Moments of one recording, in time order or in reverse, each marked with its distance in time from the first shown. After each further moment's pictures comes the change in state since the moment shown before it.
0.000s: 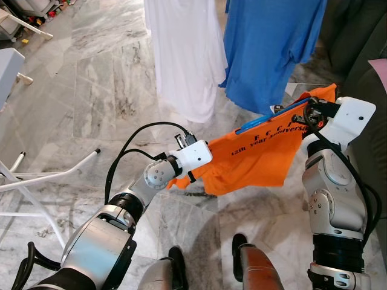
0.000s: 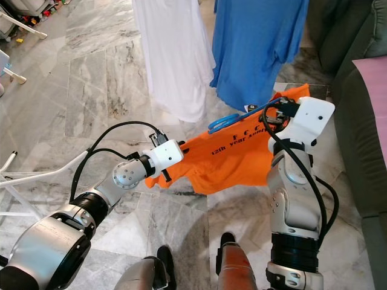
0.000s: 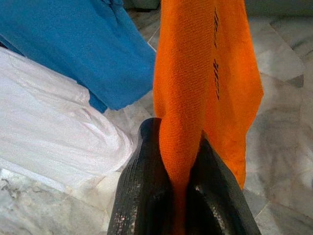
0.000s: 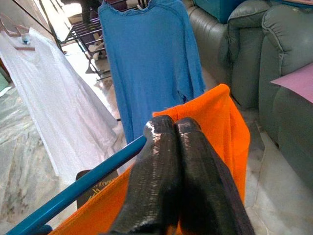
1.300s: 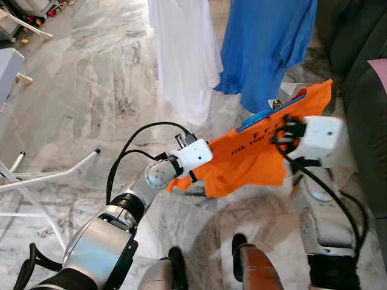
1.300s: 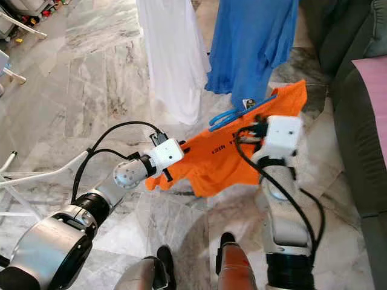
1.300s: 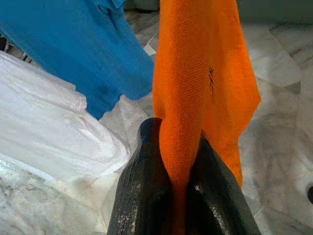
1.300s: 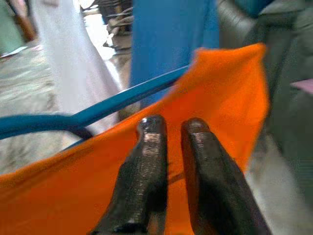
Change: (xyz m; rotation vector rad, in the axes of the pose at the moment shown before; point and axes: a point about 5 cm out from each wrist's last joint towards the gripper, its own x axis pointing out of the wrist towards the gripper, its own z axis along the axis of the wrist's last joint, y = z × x) left arm 0.001 0.000 0.001 -0.040 -0.004 0.009; right arm -0.022 0.011 -0.022 -0.159 0.051 0.087
